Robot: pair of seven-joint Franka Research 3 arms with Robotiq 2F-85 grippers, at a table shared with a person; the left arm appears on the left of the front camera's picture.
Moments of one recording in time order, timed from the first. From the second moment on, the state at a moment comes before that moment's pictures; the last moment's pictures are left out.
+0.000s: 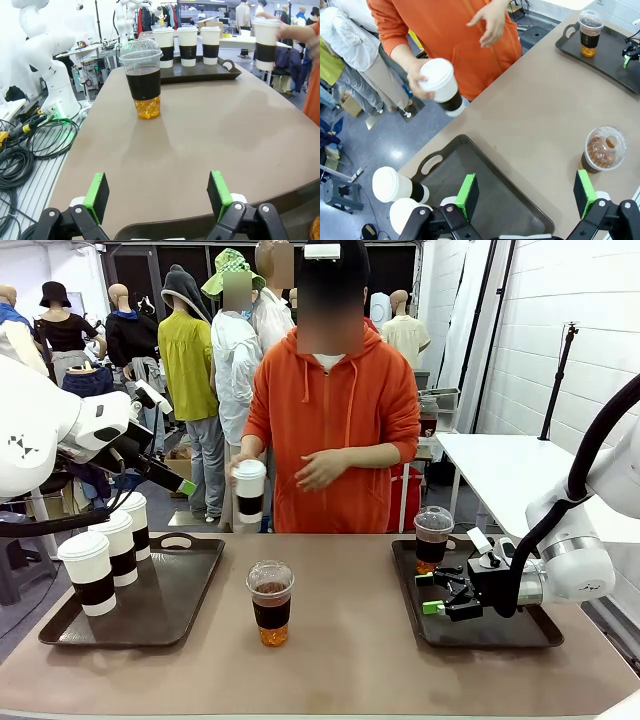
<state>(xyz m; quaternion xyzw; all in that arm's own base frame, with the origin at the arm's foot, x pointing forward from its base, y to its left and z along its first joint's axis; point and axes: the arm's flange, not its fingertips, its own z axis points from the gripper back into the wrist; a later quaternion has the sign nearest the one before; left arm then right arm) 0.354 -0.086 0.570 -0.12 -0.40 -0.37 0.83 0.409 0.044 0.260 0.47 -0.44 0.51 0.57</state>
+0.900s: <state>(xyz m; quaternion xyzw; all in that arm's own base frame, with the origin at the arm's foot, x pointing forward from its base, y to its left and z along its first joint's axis) 0.354 -0.086 0.570 -0.12 -0.40 -0.37 0.83 0.410 0.149 0.259 0.48 -0.45 0.50 0.57</state>
